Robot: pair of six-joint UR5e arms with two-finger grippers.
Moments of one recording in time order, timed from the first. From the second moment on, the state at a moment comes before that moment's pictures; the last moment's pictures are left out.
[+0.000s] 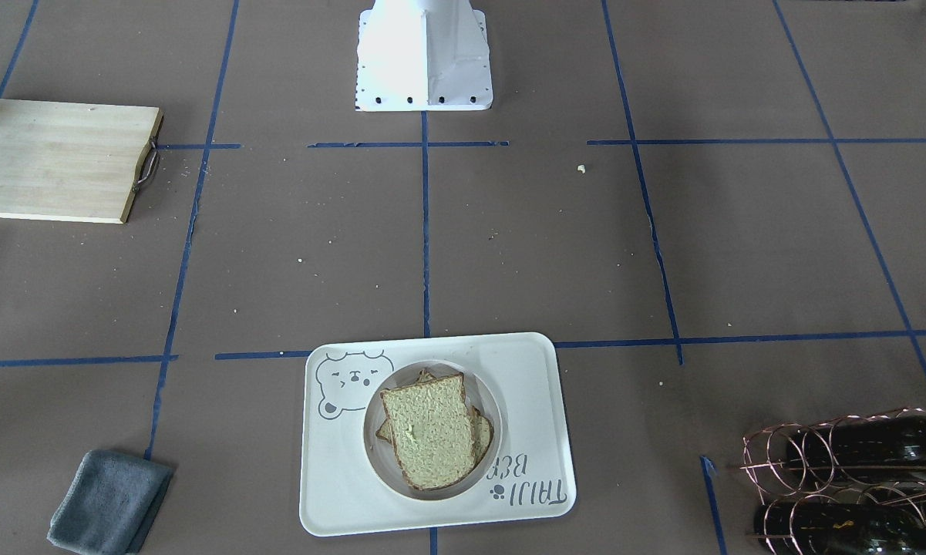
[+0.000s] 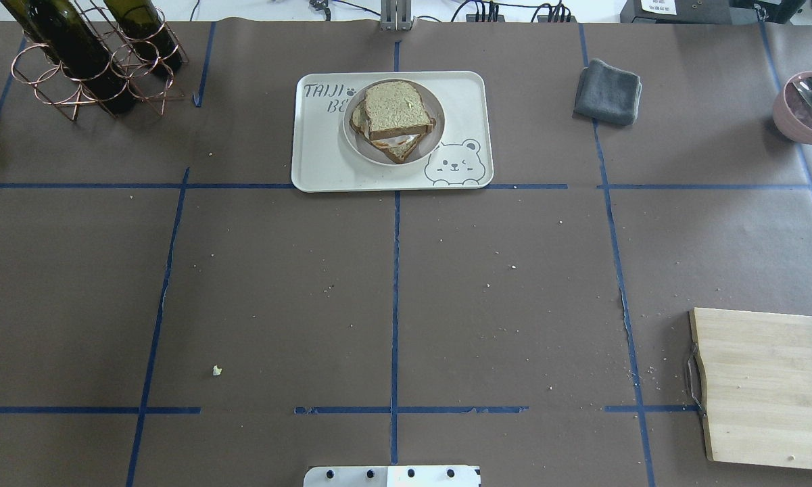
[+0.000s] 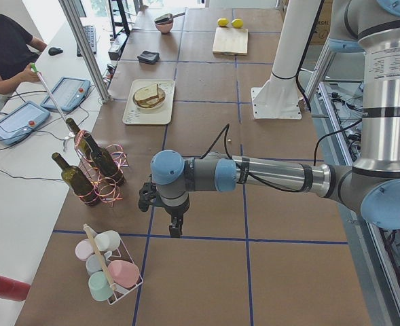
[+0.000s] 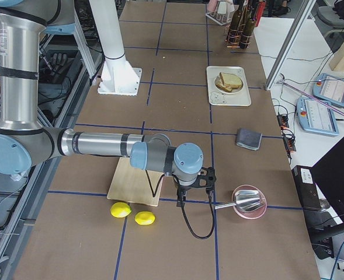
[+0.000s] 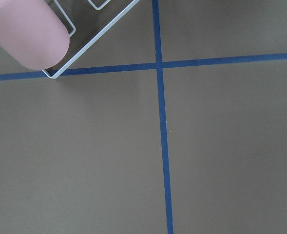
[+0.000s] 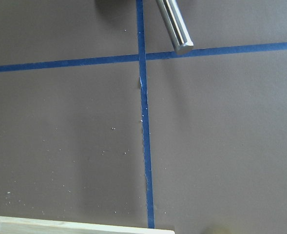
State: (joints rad) left arm -1.57 -1.51 -1.74 -1.44 -2.35 0.10; right arm 1.63 -1.68 1.69 -1.68 2.43 -0.04
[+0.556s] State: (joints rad) left arm -1.57 -1.51 -1.74 -1.44 -2.35 0.09; right arm 1.63 -1.68 1.69 -1.68 2.43 -0.04
